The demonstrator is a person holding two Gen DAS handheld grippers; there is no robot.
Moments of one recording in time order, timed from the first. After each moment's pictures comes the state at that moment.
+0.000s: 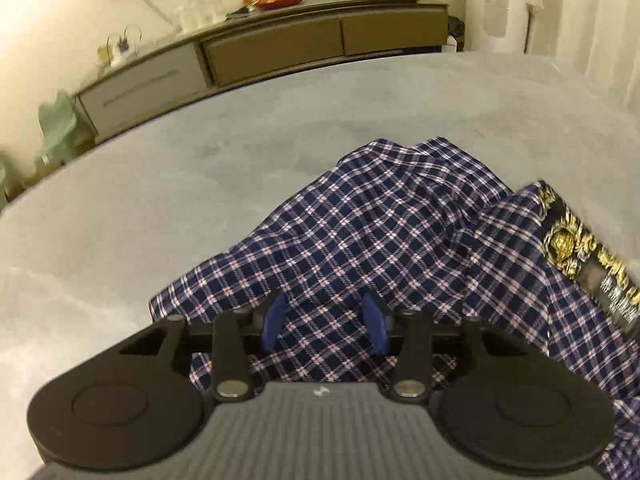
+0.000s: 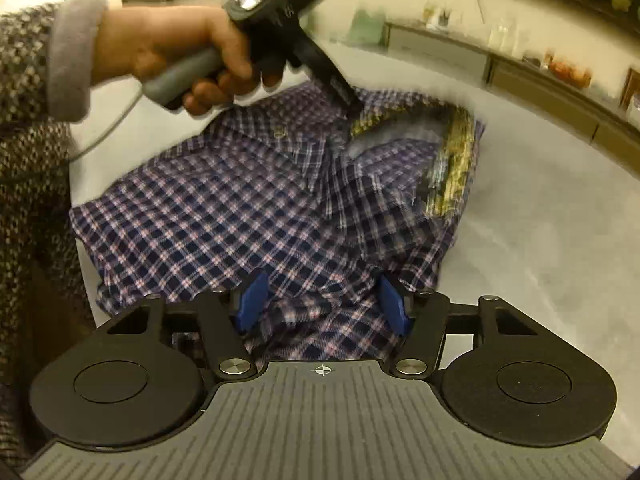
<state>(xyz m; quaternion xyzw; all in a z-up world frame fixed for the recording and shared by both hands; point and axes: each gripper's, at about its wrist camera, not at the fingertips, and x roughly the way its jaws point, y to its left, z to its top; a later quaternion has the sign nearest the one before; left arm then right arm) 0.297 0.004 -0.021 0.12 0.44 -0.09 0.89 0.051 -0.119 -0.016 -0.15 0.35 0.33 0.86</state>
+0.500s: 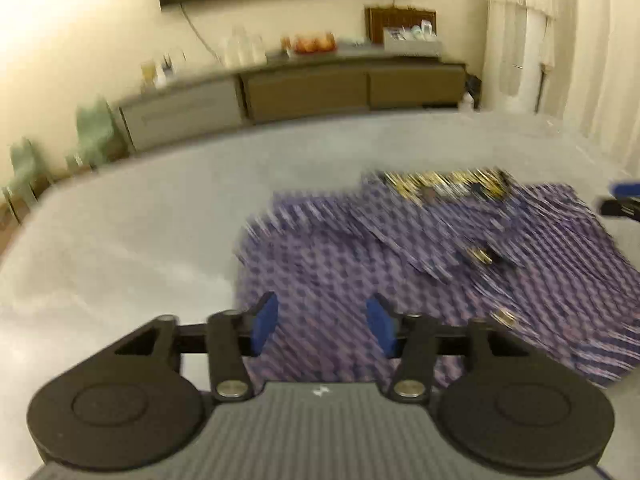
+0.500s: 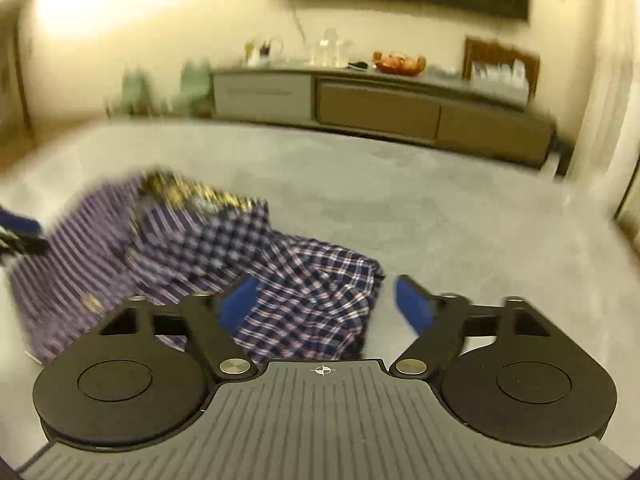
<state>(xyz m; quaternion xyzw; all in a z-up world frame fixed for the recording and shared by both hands) 0.214 0.043 0.029 0.10 0.36 -0.06 0.93 0.153 -0.206 0.026 0.00 0.31 0.13 0.94</state>
